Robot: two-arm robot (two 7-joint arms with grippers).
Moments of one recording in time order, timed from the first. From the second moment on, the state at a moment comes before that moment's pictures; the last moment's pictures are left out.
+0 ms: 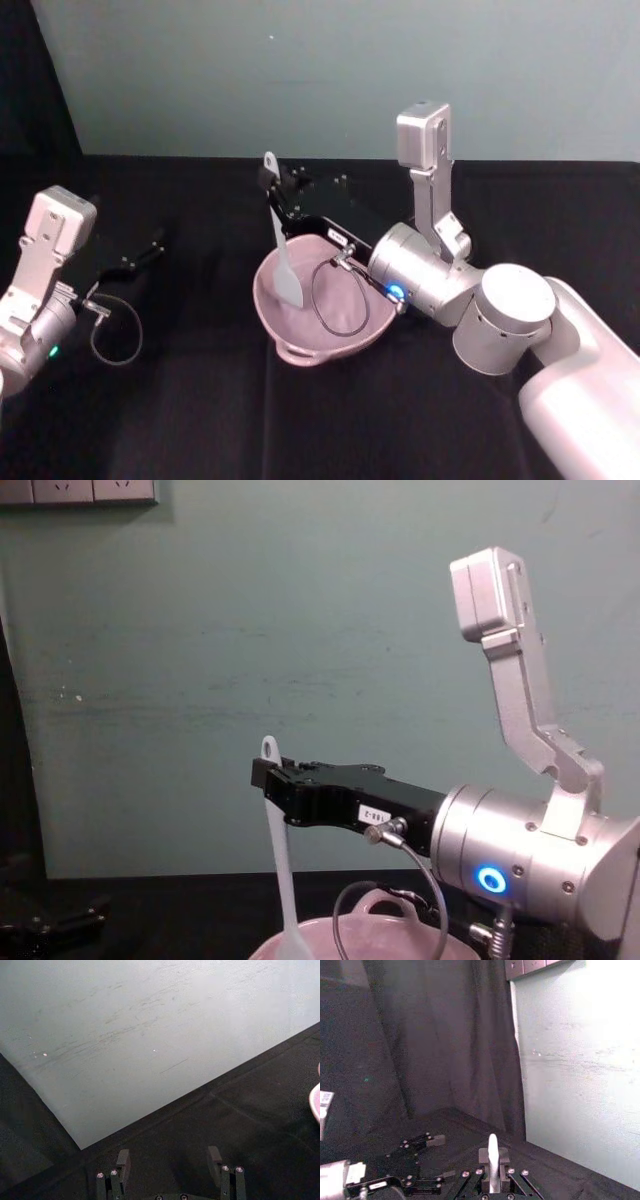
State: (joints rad) left arm -0.20 0.60 0.45 -1.41 -0.25 -0.12 0.03; right arm 0.42 0.15 -0.49 -1.29 0.40 -0.05 0.45
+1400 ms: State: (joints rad) left arm -0.20 0.60 0.45 -1.41 -0.25 -0.12 0.03; right arm 0.30 0.25 -0.43 -1.47 0.39 0.00 0.39
